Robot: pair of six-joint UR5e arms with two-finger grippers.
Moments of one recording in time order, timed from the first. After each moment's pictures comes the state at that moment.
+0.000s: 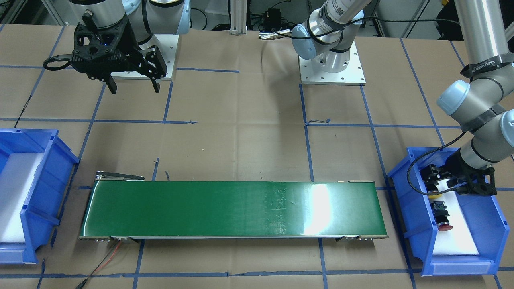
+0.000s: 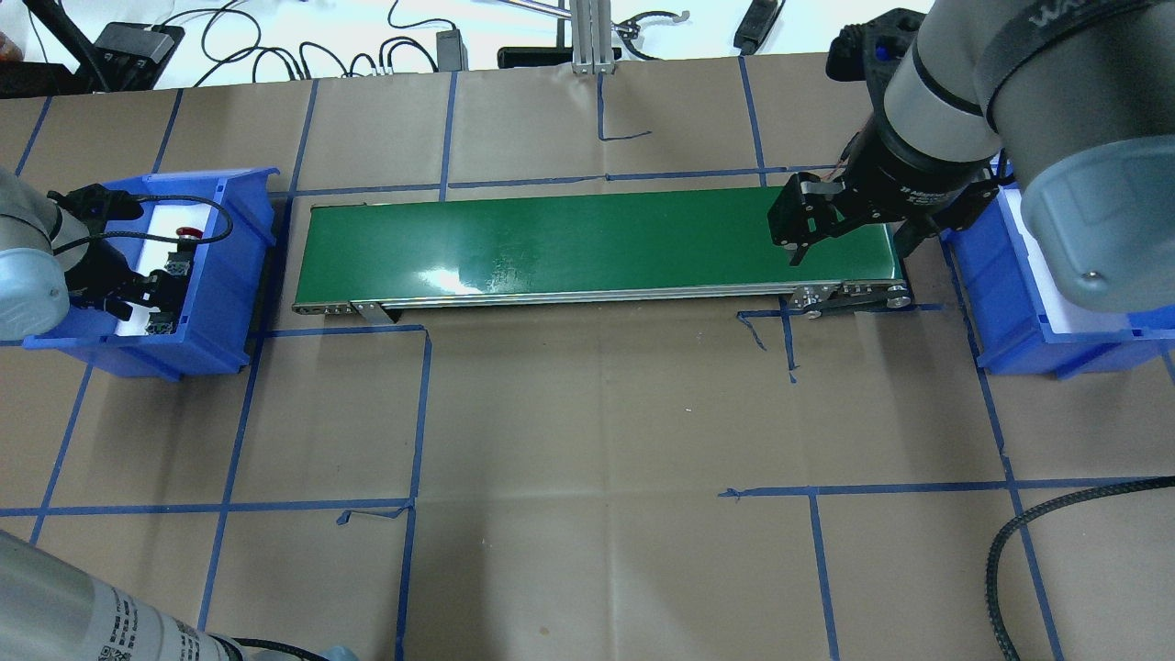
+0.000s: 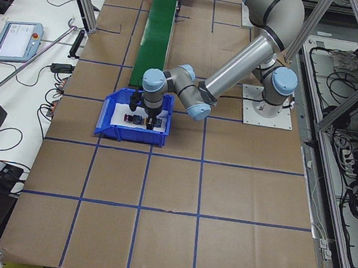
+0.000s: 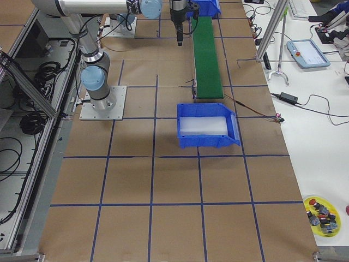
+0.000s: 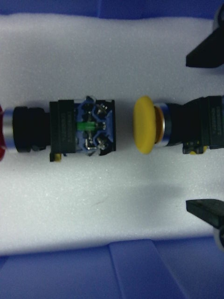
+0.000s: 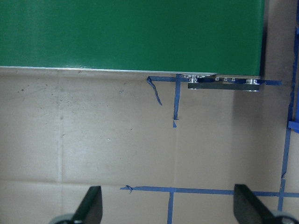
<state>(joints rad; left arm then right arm) -0.97 -2.00 -1.81 -0.88 1.56 0.65 1.62 -1.69 1.71 -1.67 -1.55 0.00</state>
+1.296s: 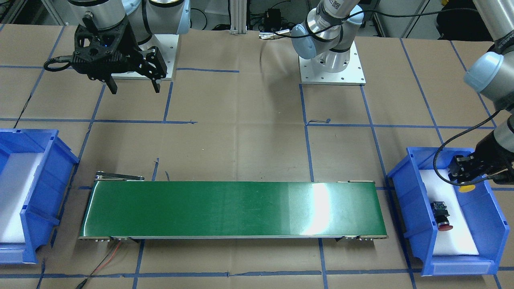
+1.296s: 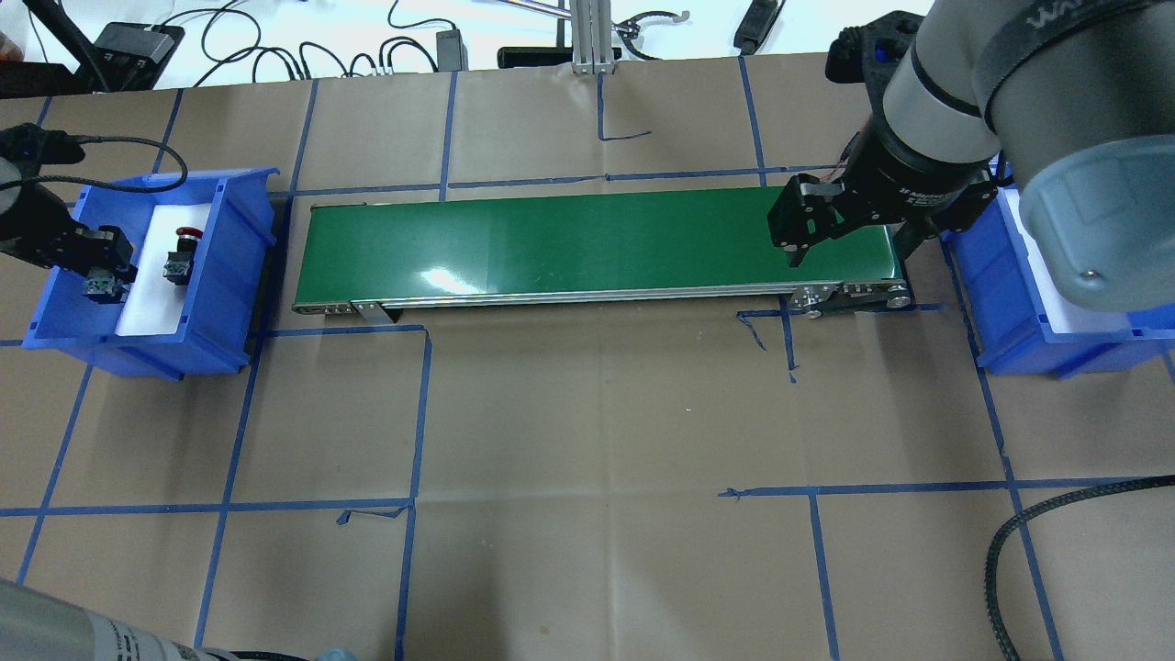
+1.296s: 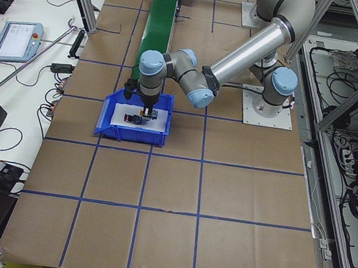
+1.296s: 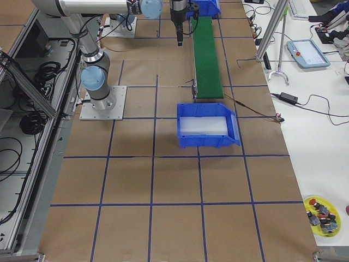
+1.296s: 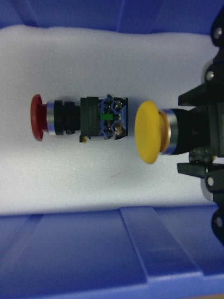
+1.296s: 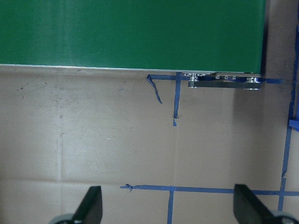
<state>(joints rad) -0.98 -1.88 -1.65 -1.12 1.56 0.62 1.62 -1.69 1.72 -1.66 -1.55 0.00</state>
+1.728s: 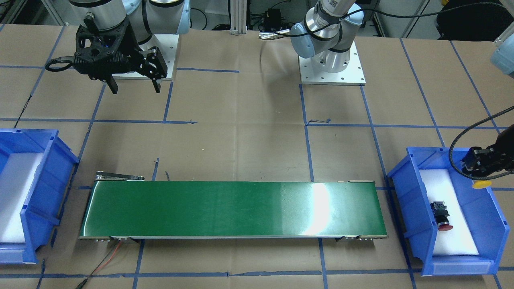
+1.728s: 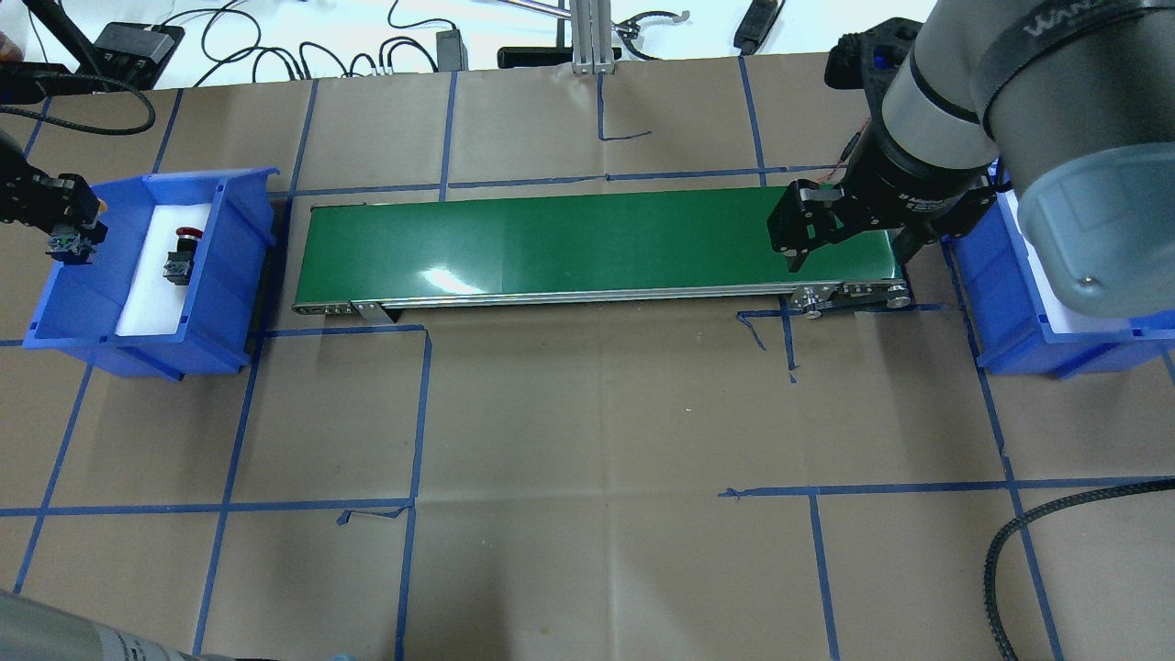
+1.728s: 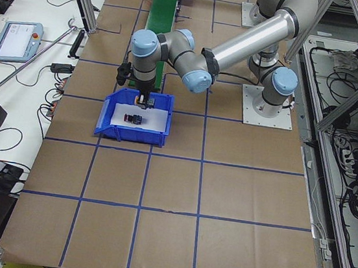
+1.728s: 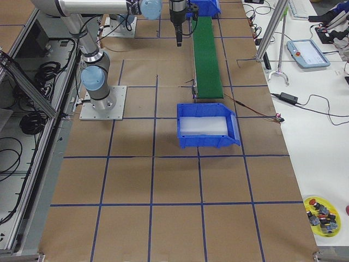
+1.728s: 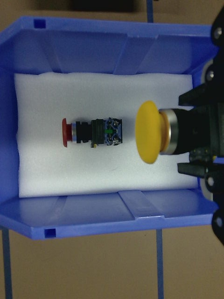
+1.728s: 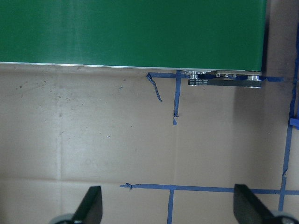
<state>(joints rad) -1.03 -1.87 -1.51 -1.29 1.57 0.61 1.62 -1.69 1.73 -1.67 -1.55 0.00</state>
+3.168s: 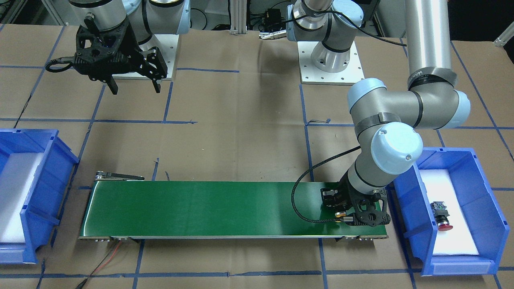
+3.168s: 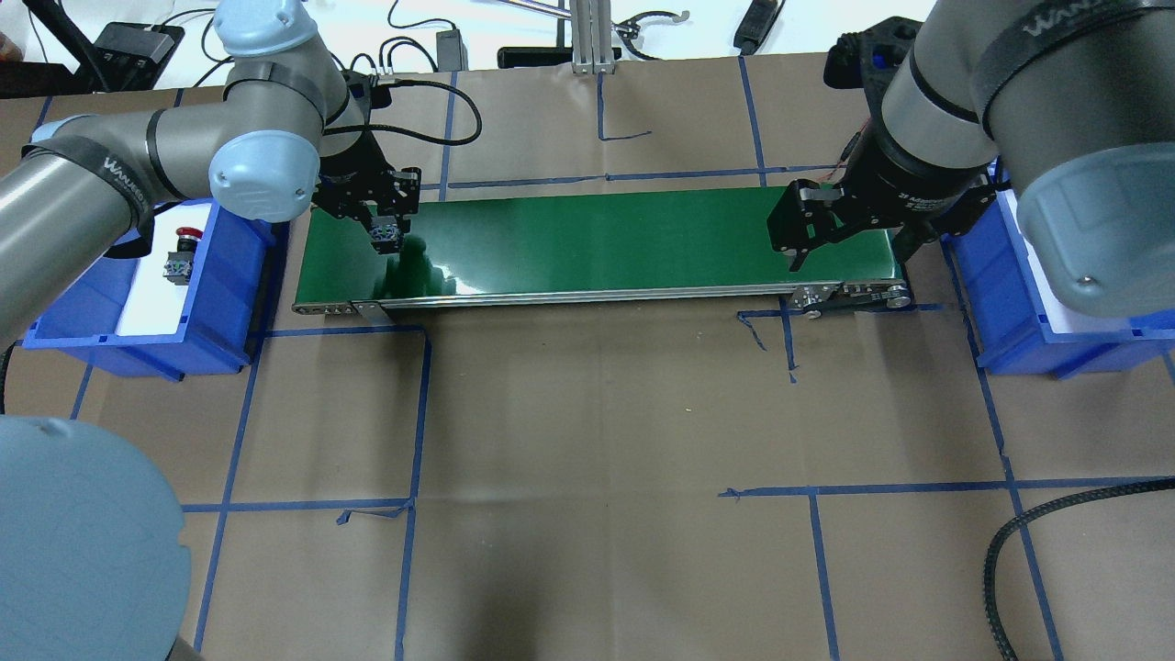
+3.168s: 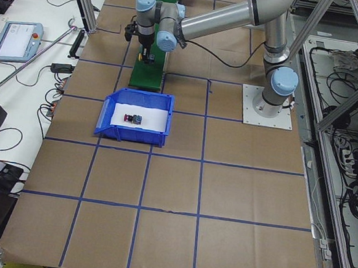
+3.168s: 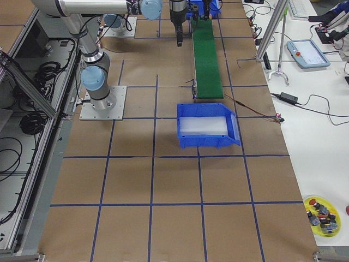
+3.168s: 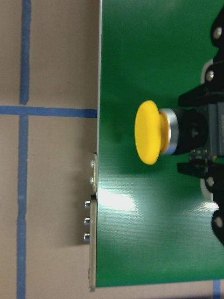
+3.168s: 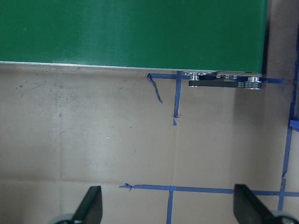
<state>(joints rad) -1.53 -2.02 -1.60 -1.08 1.57 0.02 1.62 -1.69 1.73 -1.67 -1.55 -0.01</state>
